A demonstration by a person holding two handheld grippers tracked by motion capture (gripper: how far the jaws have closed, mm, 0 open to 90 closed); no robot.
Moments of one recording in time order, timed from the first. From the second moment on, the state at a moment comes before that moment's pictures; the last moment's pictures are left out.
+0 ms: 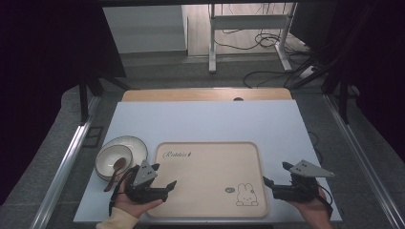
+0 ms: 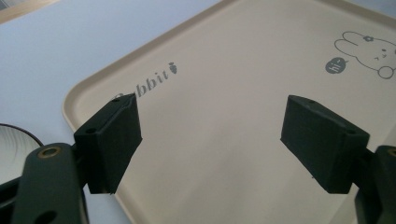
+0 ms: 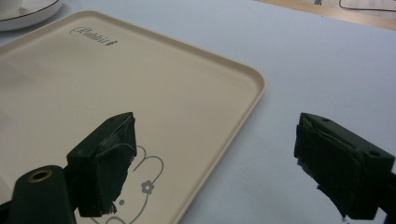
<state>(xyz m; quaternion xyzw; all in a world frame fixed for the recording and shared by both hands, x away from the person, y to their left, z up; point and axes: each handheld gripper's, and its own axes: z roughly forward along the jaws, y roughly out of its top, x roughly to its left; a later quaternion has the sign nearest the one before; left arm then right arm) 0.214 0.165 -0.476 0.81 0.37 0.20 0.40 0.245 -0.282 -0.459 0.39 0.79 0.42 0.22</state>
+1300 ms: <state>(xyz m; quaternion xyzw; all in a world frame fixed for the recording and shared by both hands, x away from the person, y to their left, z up) 0.205 0.187 -0.444 0.79 0.37 0.23 0.42 0.254 -0.283 -0.469 0.39 0.79 0.42 0.21</state>
